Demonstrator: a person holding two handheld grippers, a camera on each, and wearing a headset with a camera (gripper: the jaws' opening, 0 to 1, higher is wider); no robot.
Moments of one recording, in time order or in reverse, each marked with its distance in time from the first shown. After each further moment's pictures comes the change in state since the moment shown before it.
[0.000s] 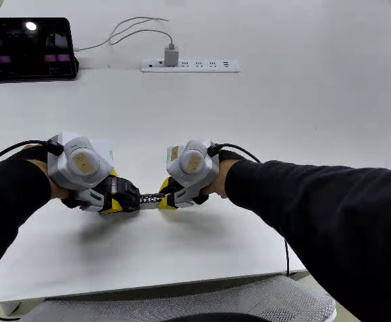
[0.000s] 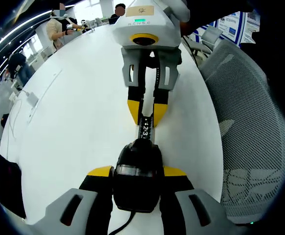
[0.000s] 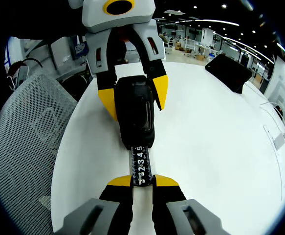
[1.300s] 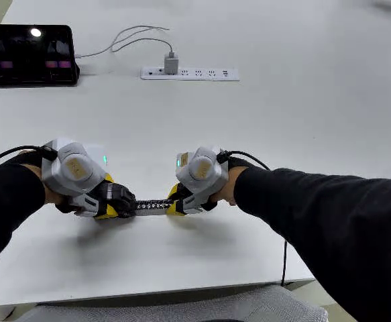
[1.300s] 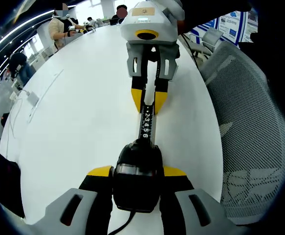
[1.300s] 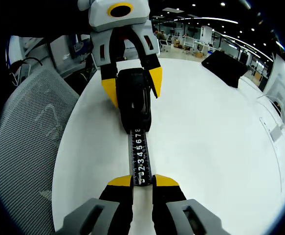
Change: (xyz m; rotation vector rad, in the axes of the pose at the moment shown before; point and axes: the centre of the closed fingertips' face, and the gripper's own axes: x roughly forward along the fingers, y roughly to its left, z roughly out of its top) left arm 0.000 0.000 0.001 -0.007 -0.012 -0.001; right arm -0.016 -0.002 -0.022 0.011 0.024 -0.008
